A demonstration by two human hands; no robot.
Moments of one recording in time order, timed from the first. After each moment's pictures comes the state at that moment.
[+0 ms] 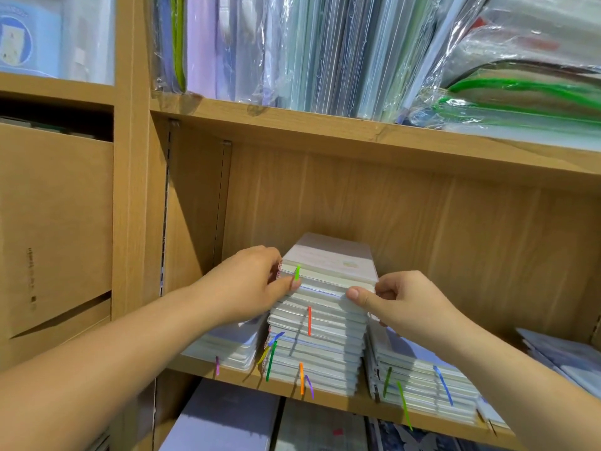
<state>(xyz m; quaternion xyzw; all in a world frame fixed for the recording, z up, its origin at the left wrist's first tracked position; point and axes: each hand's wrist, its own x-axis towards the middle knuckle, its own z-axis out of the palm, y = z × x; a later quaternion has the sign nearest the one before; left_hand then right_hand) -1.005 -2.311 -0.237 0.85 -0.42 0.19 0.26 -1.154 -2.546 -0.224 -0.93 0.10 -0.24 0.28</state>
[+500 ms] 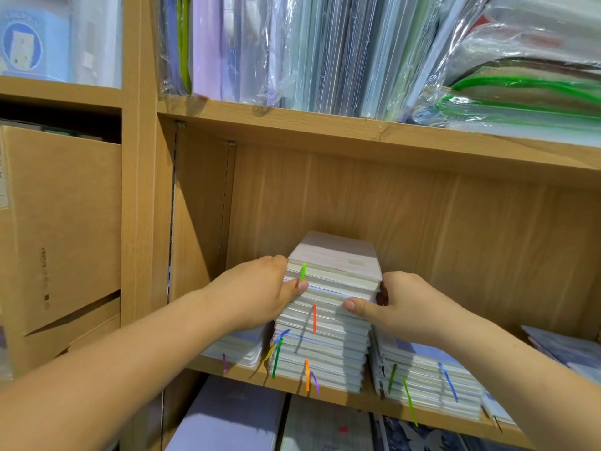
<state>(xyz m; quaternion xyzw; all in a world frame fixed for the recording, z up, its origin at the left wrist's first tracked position) -1.005 -2.316 -0.246 0.88 -0.41 0.20 0.14 -1.148 -2.538 -0.216 -0.97 0.08 -0.16 0.13</state>
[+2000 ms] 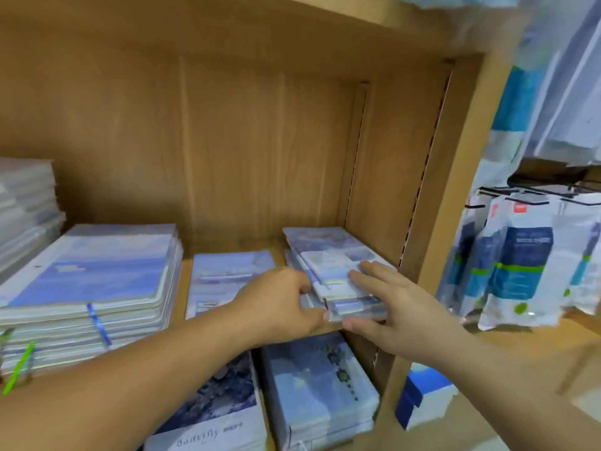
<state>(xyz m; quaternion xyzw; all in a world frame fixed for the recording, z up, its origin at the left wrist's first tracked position) -1.228 -2.710 -0.329 0.78 -0.58 -0.03 0.23 -1.421 -2.849 -0.341 -0.96 0.22 -0.19 0.02</state>
